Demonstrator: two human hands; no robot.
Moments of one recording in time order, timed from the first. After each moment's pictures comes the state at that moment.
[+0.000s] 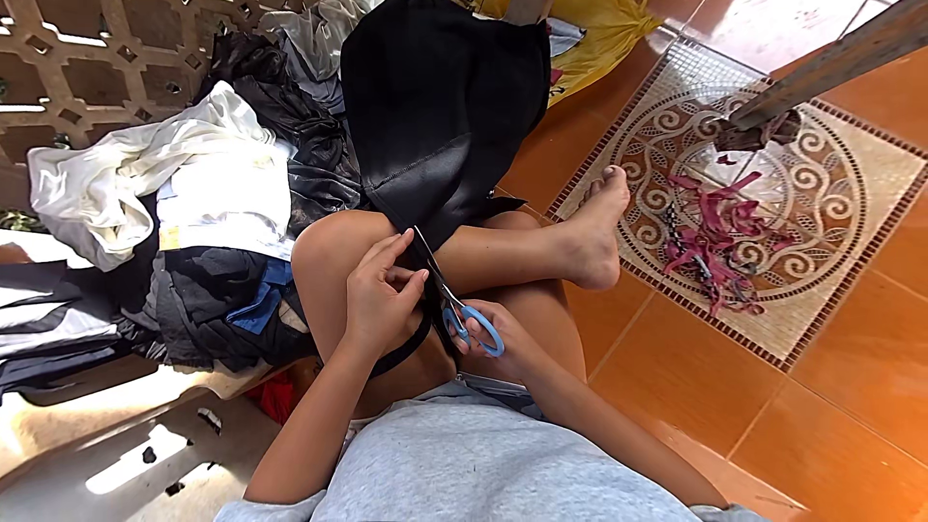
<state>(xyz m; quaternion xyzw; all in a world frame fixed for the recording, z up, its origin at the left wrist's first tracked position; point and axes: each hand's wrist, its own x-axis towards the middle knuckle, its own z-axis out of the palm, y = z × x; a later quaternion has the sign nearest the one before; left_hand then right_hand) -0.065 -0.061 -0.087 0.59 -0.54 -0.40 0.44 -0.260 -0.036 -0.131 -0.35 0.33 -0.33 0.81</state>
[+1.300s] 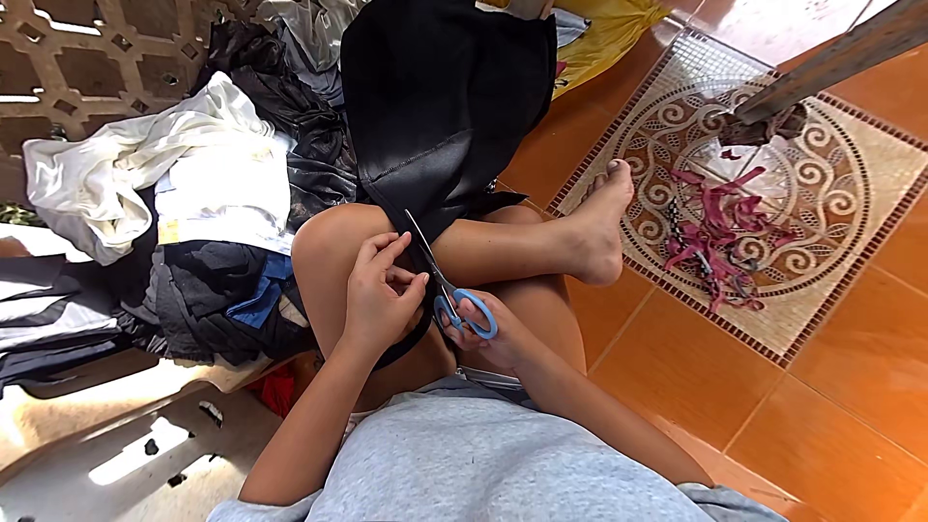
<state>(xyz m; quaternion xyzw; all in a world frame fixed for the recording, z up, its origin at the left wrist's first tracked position) -0.063 -0.054 -0.086 0.60 -0.55 -0.39 0.42 -0.248 -0.044 -0.123 -0.26 0.30 -0.31 0.86</state>
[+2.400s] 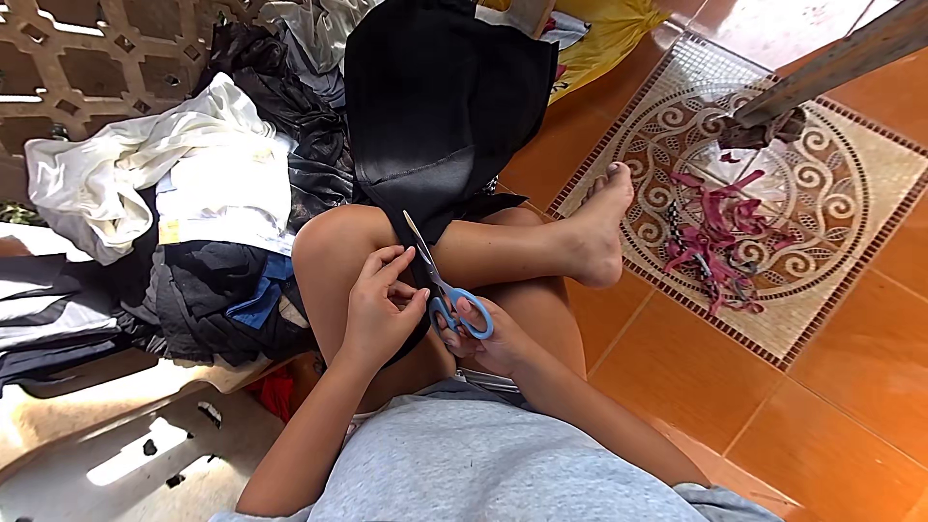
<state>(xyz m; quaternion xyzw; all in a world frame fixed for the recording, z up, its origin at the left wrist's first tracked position) -0.061 -0.041 -0.090 0.58 -0.57 -0.41 0.41 -0.243 -0.041 -0.118 -0.22 0.29 -0.29 0.88</state>
